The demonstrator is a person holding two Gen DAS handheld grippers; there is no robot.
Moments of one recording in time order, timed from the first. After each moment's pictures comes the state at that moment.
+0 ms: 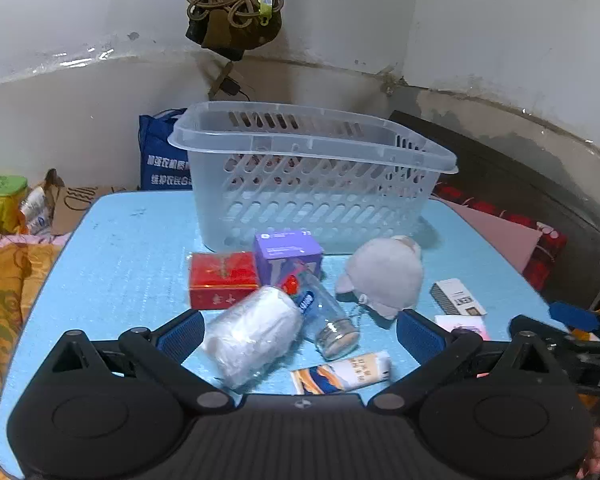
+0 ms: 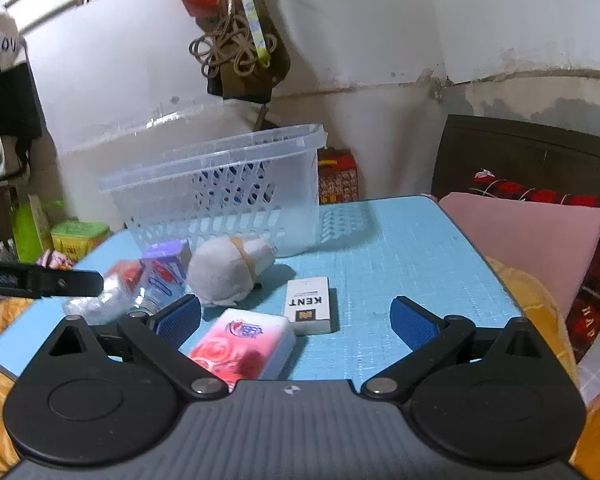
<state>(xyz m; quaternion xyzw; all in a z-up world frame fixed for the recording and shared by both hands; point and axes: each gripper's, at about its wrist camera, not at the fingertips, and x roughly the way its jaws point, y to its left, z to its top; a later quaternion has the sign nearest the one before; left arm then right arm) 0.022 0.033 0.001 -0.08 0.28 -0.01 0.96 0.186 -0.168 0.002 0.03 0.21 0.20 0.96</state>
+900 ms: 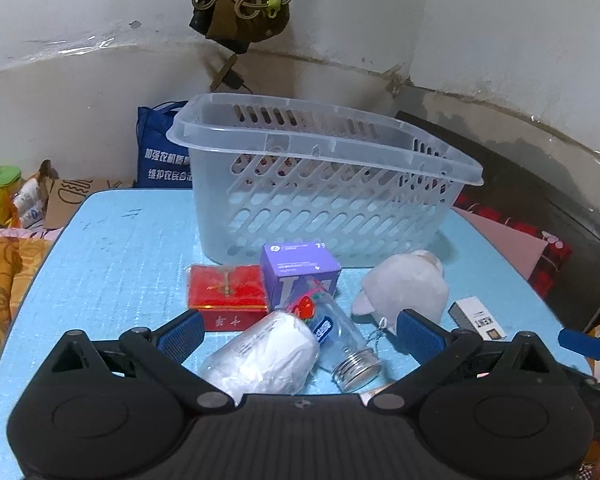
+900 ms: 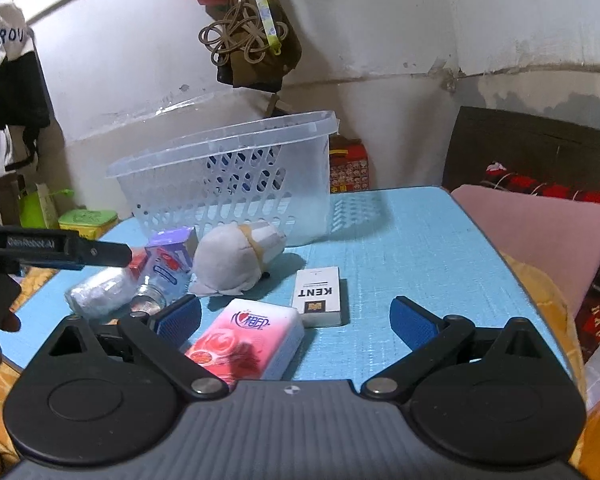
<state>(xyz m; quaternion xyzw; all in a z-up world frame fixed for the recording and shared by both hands) 0.054 0.047 -0.006 -0.10 0.28 -0.02 0.95 0.191 -0.163 -0.004 0.01 0.23 0.21 0.95</state>
